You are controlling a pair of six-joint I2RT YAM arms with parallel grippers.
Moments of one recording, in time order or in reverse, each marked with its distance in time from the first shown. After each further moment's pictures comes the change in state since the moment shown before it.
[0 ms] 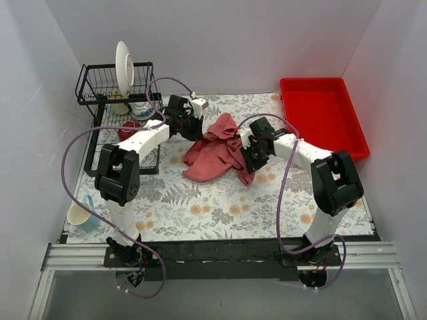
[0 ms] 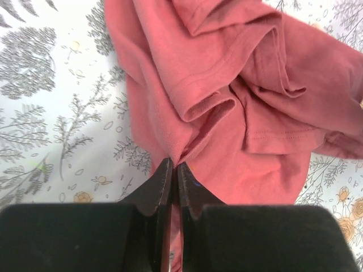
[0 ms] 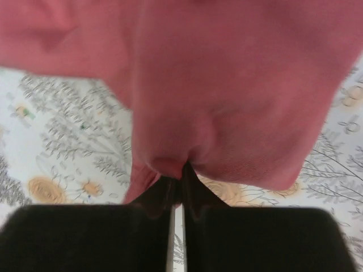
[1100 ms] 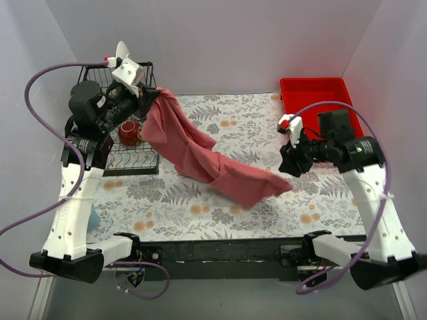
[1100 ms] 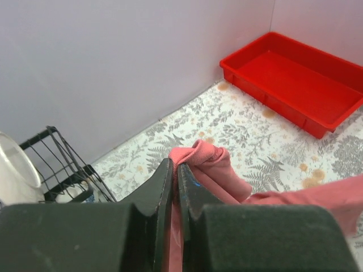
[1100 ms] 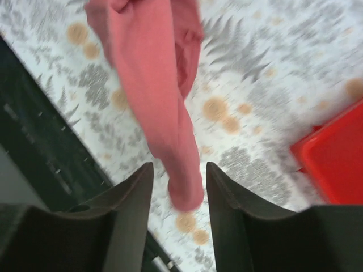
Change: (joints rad) left arm 0.191 -0.791 0.073 -0.039 0.065 0.075; right arm -0.223 -0.695 0.241 -0.565 -0.235 -0.318
